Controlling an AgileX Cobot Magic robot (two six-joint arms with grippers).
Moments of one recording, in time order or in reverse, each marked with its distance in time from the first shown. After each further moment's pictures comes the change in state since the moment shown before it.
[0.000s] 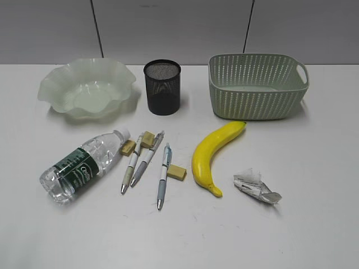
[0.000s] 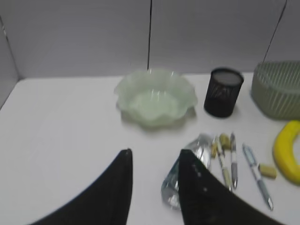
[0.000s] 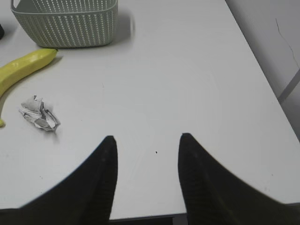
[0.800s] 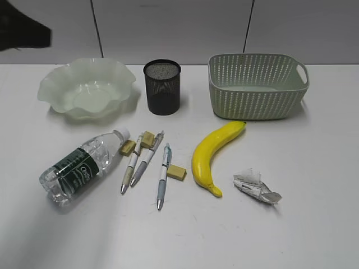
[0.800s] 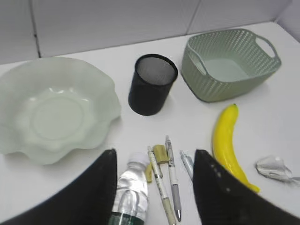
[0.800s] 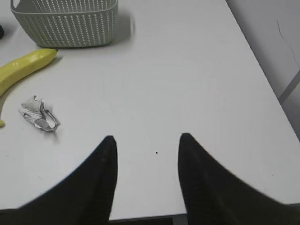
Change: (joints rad) left arm -0.076 1.073 -0.332 -0.619 -0.257 0.638; right arm 0.000 0.000 0.000 0.000 0.000 0.000
